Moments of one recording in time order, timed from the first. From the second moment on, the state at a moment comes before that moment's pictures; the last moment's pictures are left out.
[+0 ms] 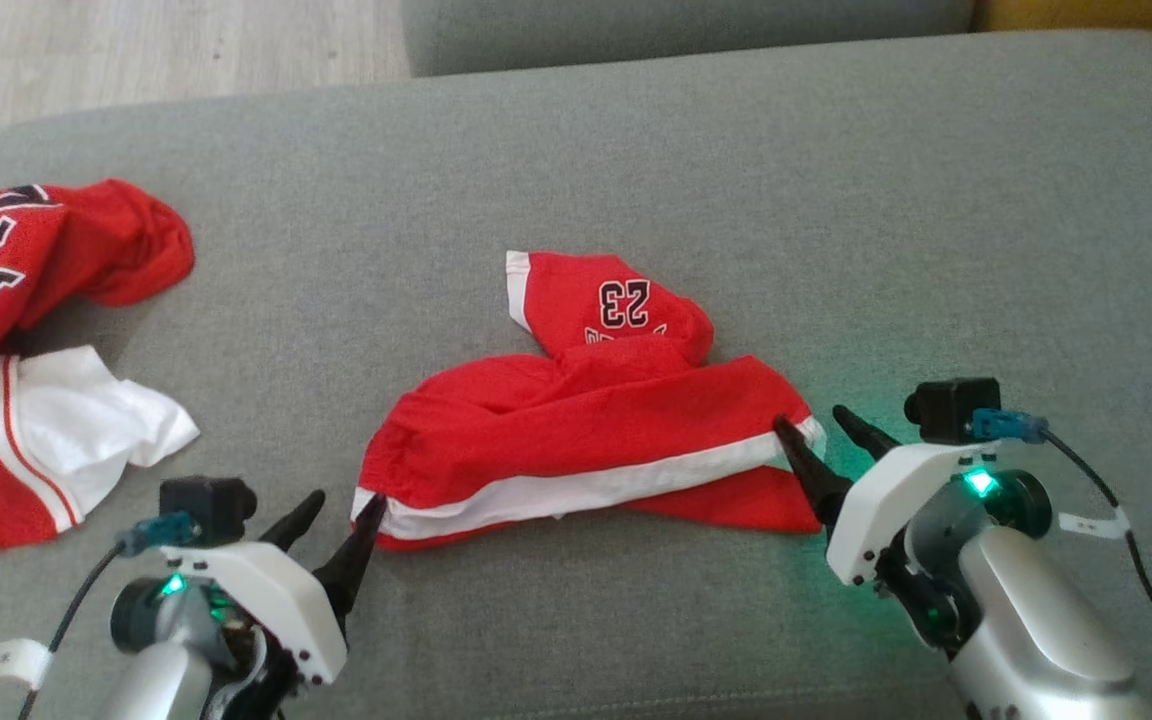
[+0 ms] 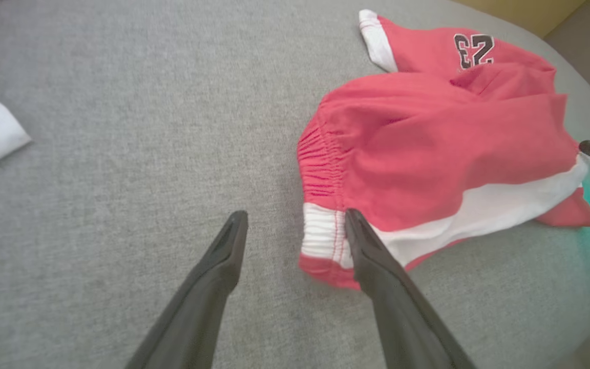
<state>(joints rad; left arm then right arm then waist) -0.10 0.26 -0.32 0.33 -0.53 -0.12 0.13 -0.31 -0.16 0.34 0.55 0.48 0.13 0.19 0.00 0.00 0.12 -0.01</state>
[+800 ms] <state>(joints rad) -0.15 0.33 -0.44 0.37 -0.68 -0.12 0.08 -0.34 -0.17 0.45 0.58 0.57 0.13 0.06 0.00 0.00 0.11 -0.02</state>
